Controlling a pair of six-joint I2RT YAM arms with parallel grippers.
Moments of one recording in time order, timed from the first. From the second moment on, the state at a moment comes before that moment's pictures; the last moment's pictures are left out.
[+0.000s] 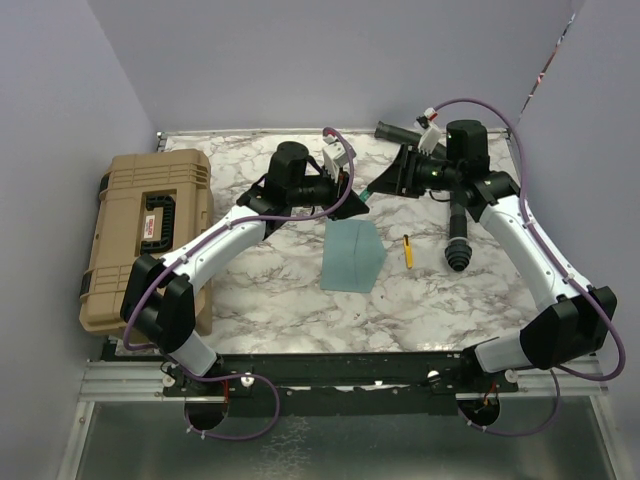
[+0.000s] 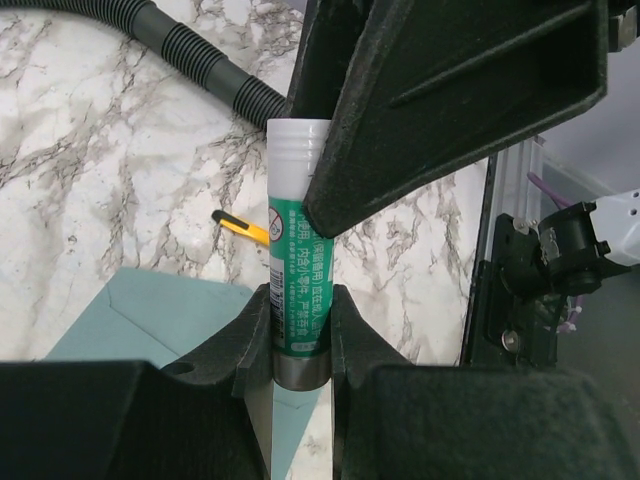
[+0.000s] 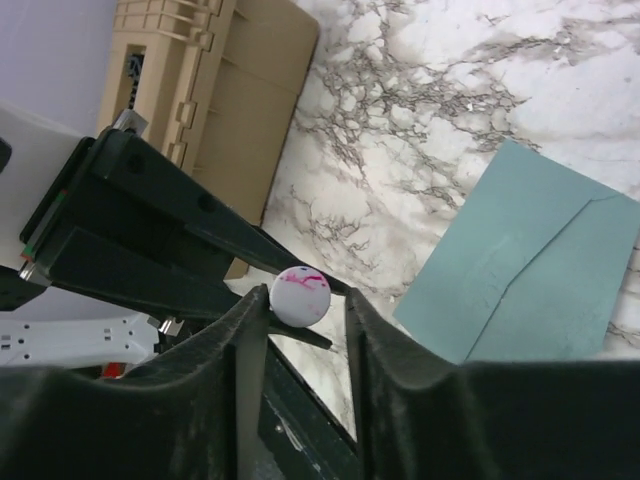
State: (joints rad) left arm -0.60 1.58 1.28 0.01 0.72 -0.18; right arm 0.30 1.42 1.38 -0.47 -0.63 0.50
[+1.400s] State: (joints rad) left arm -0.54 1.50 1.20 -0.11 0.70 -0.07; right arm 0.05 1.44 1.35 -0.30 -0.77 0.61
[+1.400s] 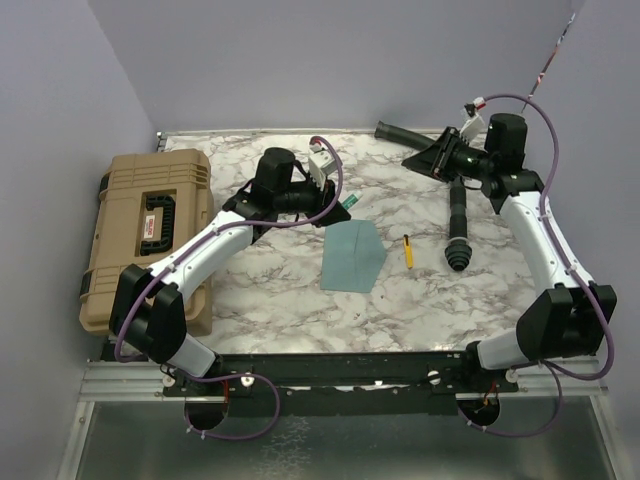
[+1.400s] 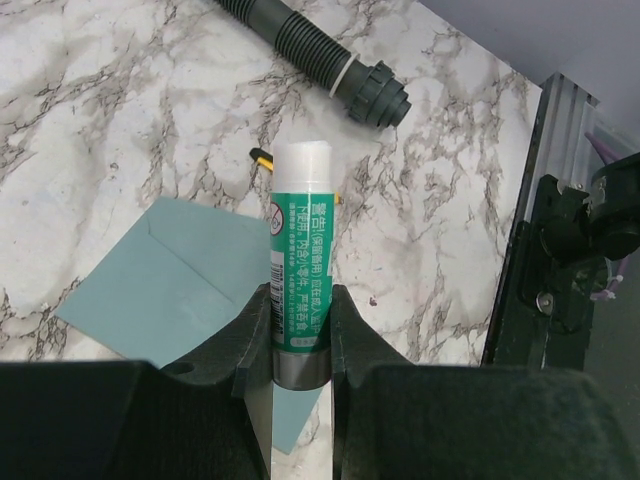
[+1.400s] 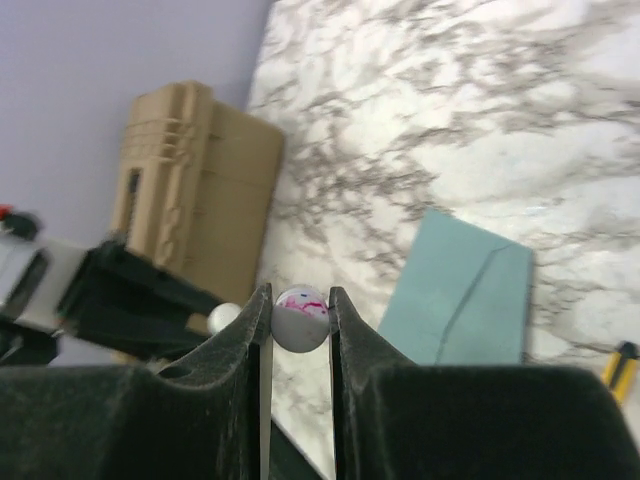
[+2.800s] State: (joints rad) left arm -0.54 1.55 1.21 -0.11 0.63 -0.10; right arm 0.28 1.84 1.05 -0.09 0.37 0.46
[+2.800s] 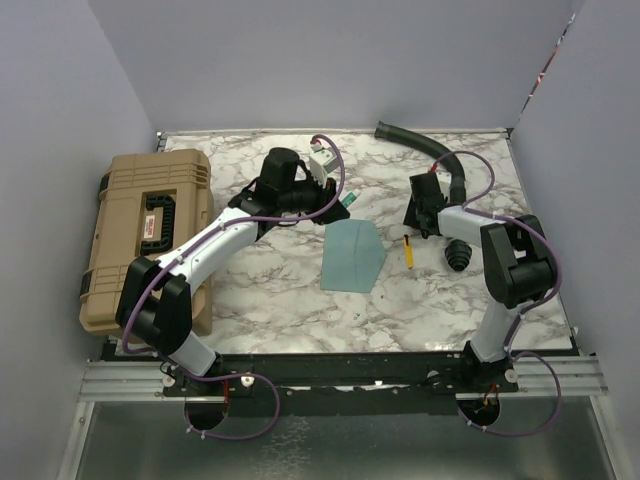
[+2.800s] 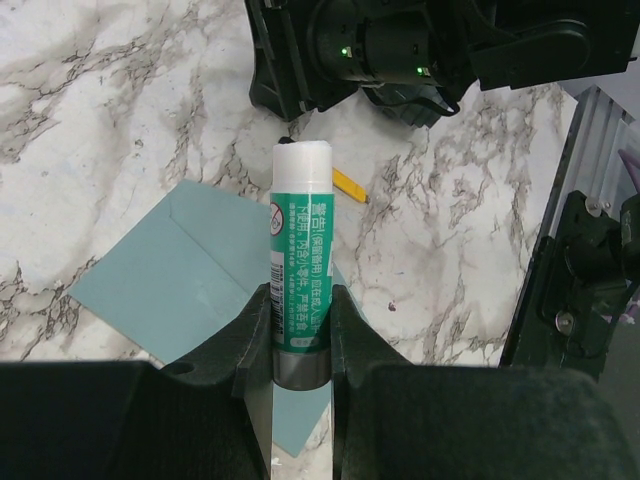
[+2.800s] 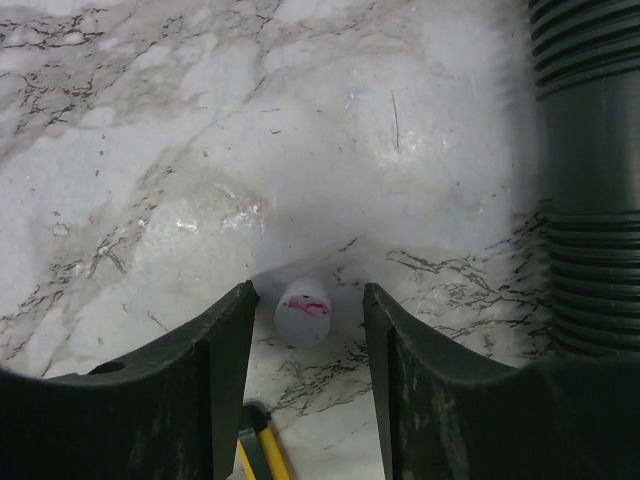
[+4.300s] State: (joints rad) left arm -0.54 1.56 1.18 0.38 0.54 -0.56; right arm 0.30 1.54 1.14 0.50 -0.76 0.96
